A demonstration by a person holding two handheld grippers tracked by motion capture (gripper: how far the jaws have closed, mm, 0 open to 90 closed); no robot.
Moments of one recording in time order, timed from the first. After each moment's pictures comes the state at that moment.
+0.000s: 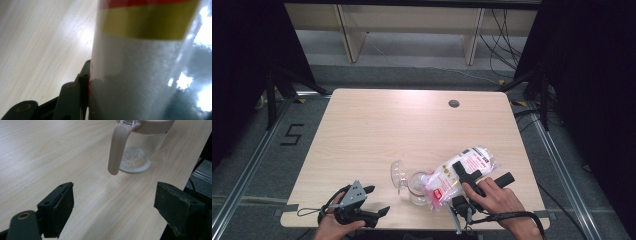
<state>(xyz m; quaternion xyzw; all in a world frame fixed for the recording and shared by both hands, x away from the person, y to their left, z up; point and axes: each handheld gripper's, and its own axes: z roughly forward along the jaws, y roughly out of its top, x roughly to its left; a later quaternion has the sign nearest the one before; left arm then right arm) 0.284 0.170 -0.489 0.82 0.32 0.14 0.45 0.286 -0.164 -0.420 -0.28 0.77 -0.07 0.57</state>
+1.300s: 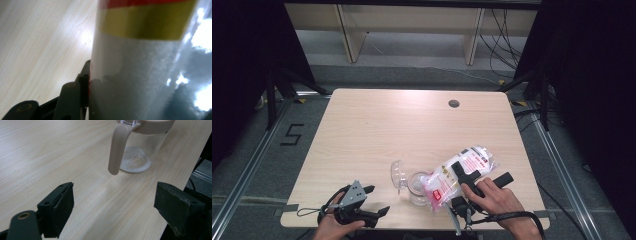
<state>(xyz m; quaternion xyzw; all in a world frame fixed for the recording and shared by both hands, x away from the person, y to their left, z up) 0.285 0.171 -0.489 0.82 0.31 0.14 0.46 0.285 -0.163 -0.422 -0.29 0.76 -0.07 0.57</state>
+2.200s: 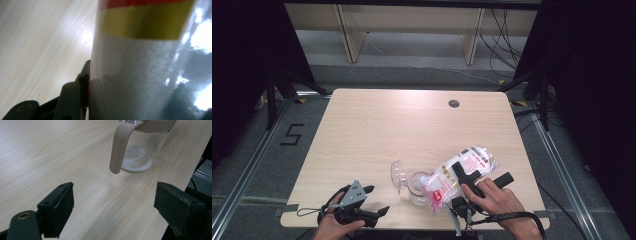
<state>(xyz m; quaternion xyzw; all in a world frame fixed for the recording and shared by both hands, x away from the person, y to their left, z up) 0.284 0.169 -0.491 0.82 0.33 0.13 0.46 0.284 -0.163 -0.421 -0.29 0.77 -0.08 0.57</state>
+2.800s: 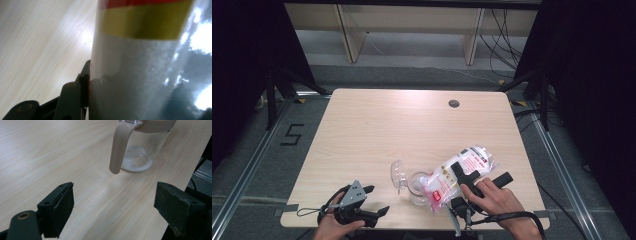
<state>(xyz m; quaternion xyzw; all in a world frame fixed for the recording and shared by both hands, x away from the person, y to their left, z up) 0.283 0.169 -0.491 0.82 0.33 0.13 0.46 0.284 -0.161 -0.419 -0.31 0.76 -0.08 0.57</state>
